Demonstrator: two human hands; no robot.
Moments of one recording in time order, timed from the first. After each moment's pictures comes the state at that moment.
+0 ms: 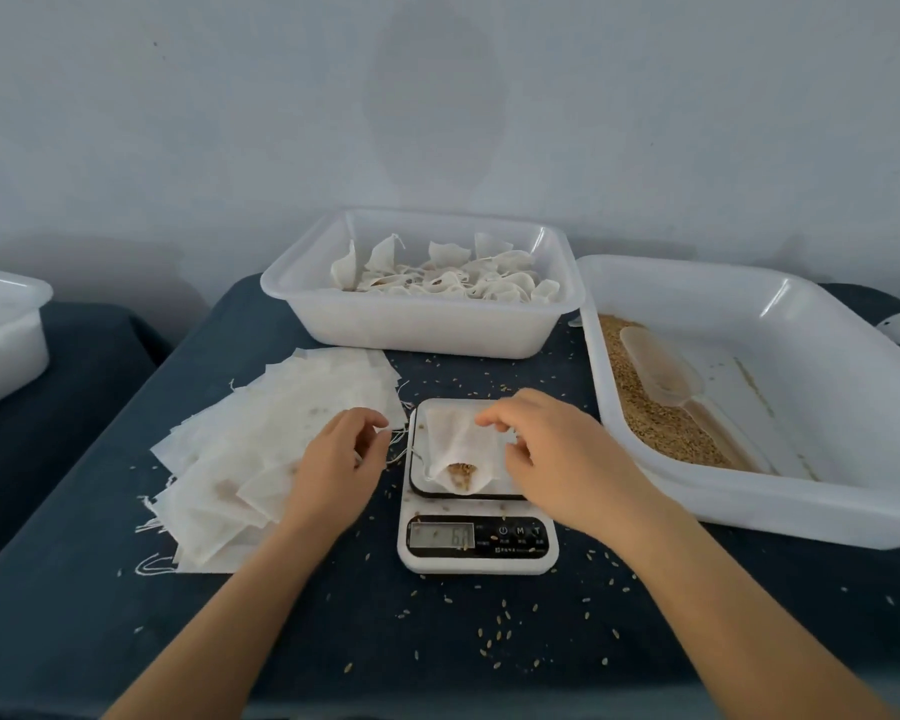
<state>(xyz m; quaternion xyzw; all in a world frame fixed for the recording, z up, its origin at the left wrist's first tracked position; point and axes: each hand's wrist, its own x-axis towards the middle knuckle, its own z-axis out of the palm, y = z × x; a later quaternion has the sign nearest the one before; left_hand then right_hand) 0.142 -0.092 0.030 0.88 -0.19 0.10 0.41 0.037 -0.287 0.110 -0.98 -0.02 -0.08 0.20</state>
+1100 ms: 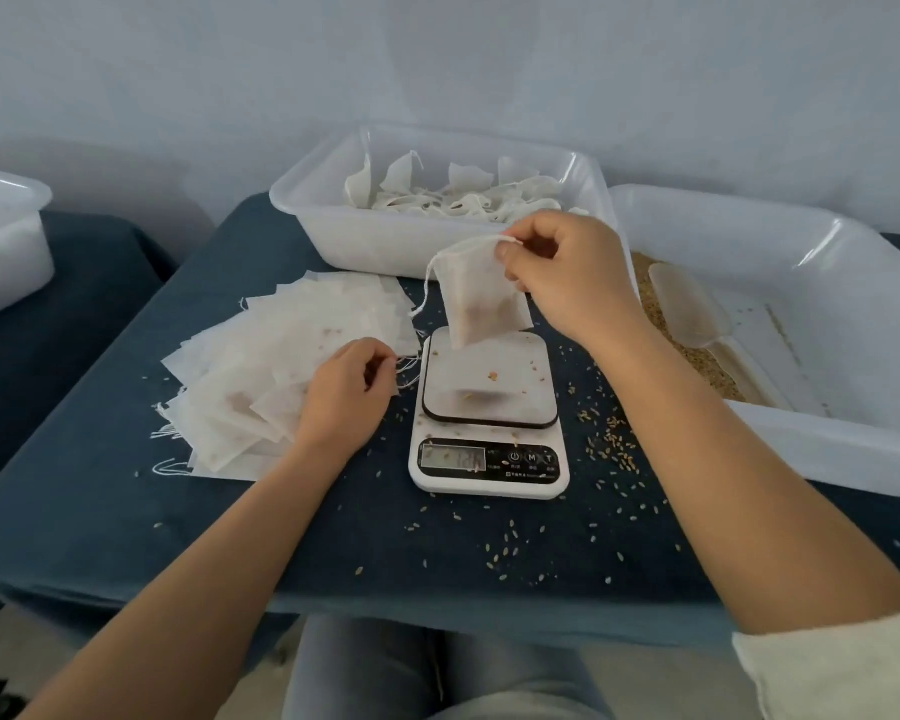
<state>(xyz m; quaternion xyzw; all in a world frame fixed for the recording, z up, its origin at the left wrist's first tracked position) 0.147 -0.092 0.017 0.89 -0.17 0.11 0.42 0.098 -0.286 0.144 -0.89 0.02 -0.24 0.40</state>
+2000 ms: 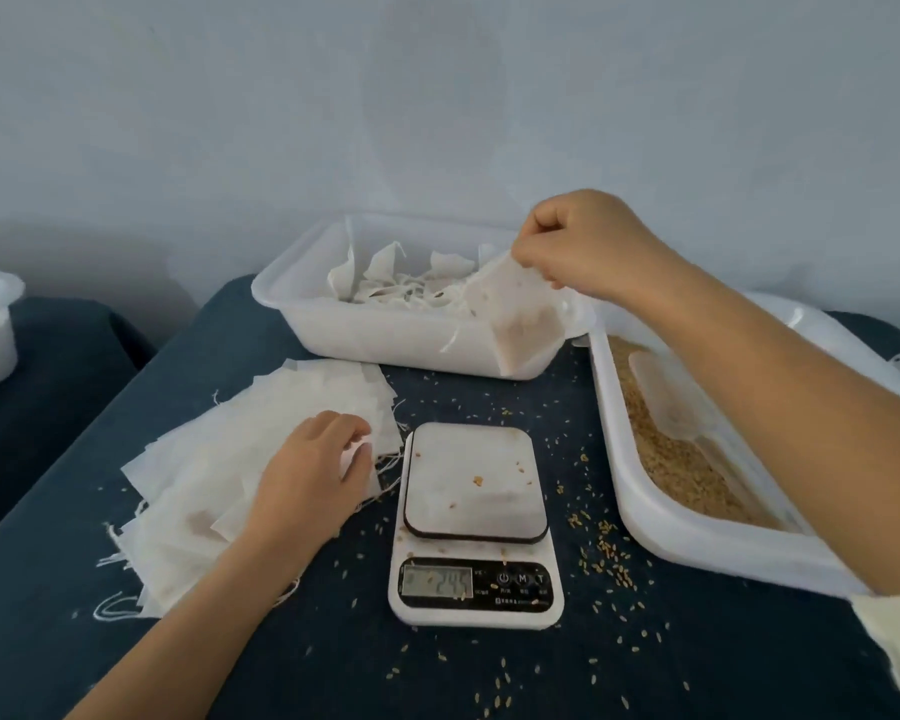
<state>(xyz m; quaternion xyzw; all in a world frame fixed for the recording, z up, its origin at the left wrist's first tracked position) 0.157 -0.085 0.044 0.92 -0.20 0.14 0.31 0.150 -0.326 0.234 -0.95 0.05 -0.16 0.28</state>
